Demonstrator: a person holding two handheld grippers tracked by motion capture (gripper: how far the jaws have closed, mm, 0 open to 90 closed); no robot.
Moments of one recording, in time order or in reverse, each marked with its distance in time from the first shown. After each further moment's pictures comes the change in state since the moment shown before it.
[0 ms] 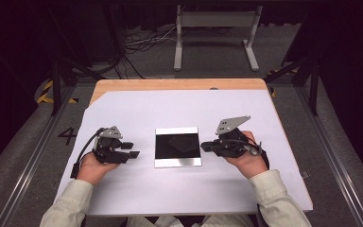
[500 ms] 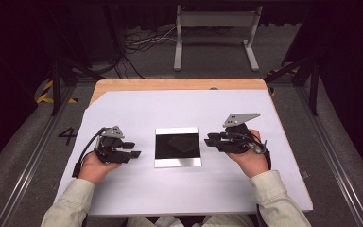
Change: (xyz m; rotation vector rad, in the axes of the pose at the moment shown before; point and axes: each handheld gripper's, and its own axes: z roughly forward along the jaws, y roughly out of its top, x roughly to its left) left arm -0.001 0.001 0.003 0.008 -0.006 -0.002; right arm -0.011 -0.004 -0.009 -0.076 -0.092 0.140
